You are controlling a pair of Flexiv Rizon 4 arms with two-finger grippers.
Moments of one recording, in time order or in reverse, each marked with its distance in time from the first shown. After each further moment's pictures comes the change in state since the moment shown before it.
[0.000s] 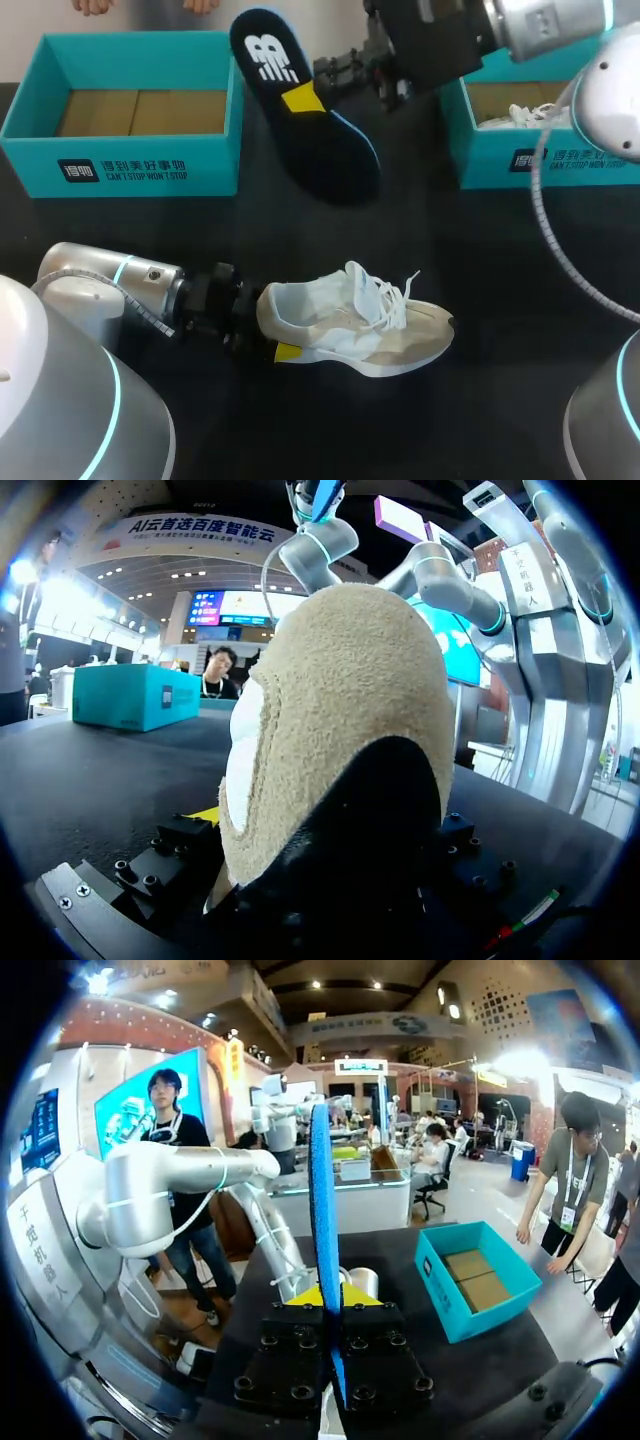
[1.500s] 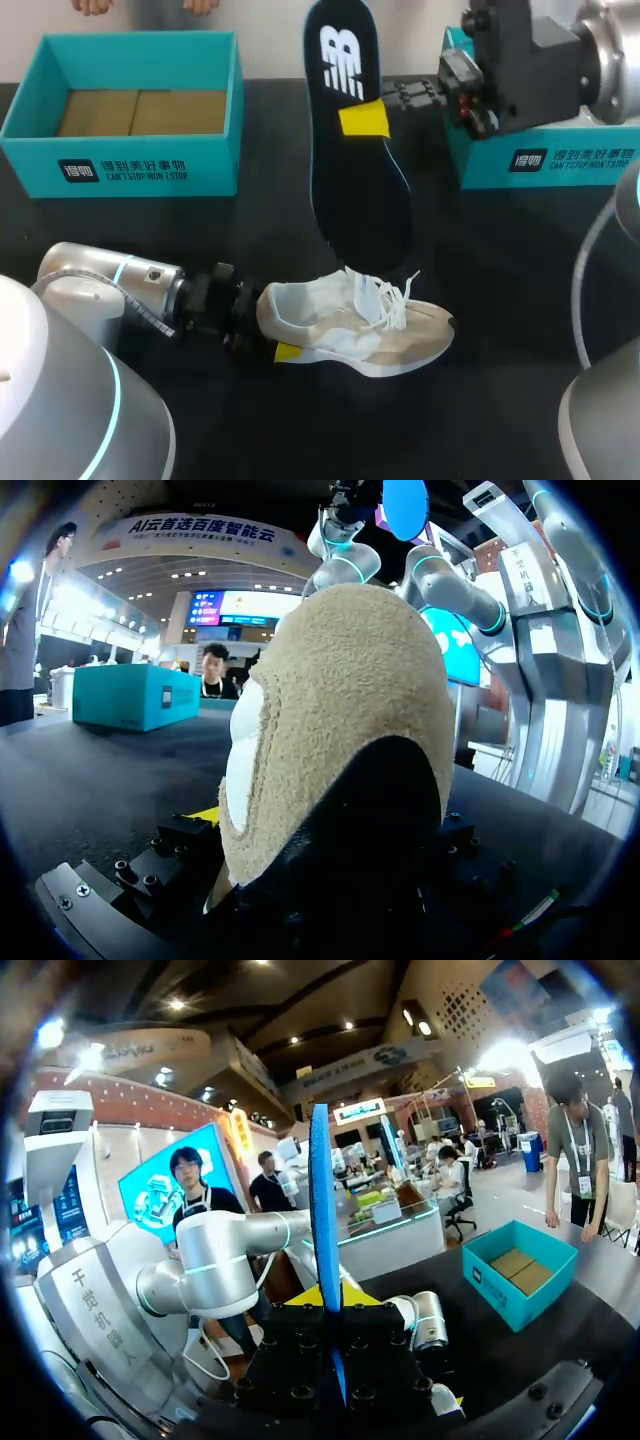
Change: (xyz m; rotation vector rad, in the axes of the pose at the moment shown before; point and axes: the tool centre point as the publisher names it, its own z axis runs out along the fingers) left arm 0.000 0.000 0.000 0.000 0.000 0.000; right arm 0.093 0.016 -0.060 -0.249 0.122 0.237
